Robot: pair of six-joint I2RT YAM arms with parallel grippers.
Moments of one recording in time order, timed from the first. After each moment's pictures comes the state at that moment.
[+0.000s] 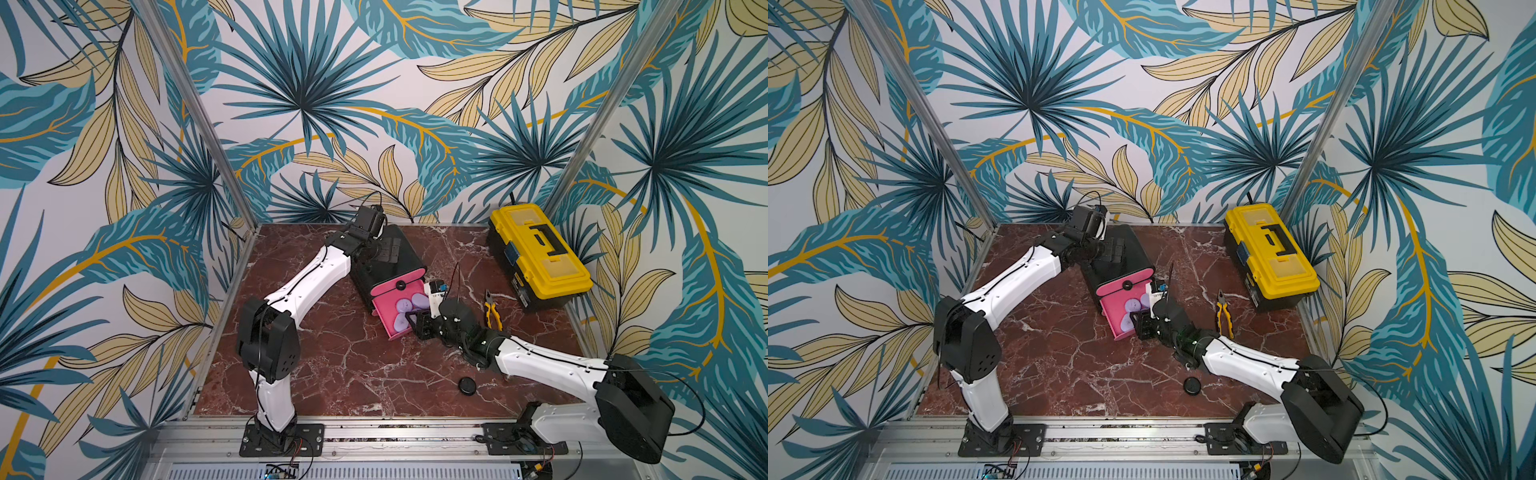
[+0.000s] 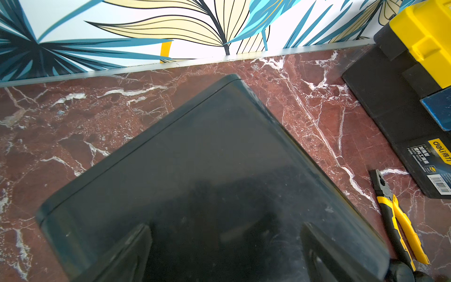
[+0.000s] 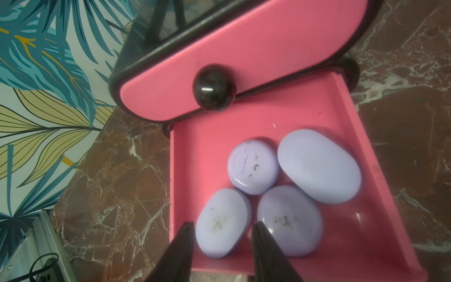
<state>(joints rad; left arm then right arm) -0.49 1.85 1.71 -0.63 -0.04 -0.30 0.77 1.32 0.68 0.14 0.07 0.56</state>
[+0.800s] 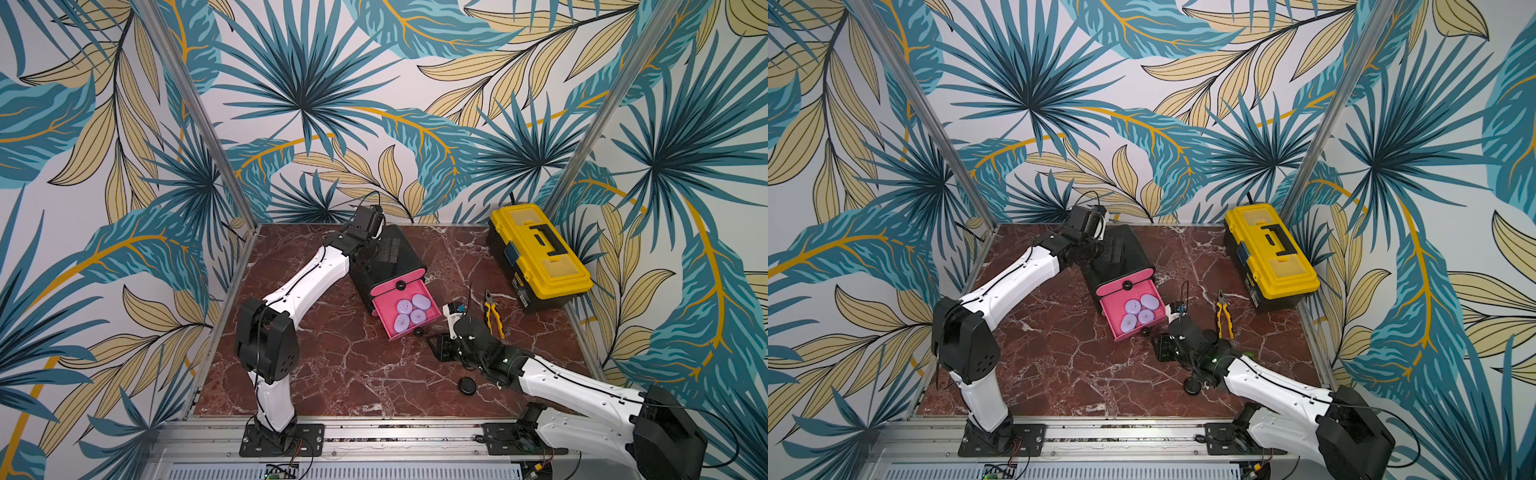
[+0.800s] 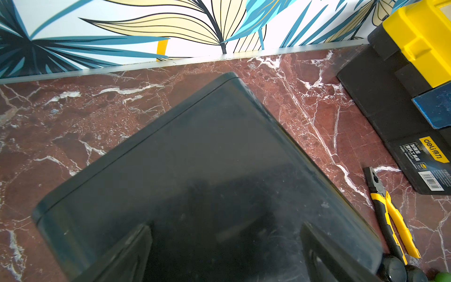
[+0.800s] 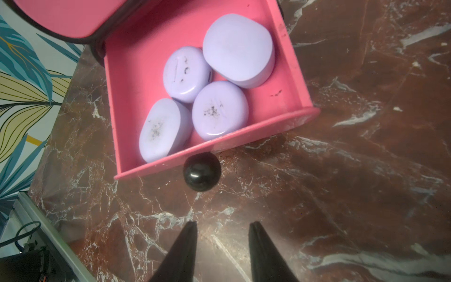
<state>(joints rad) -0.48 1.85 1.70 -0.63 -0.01 -0.30 0.76 1.12 0.51 -0.12 0.08 0.68</state>
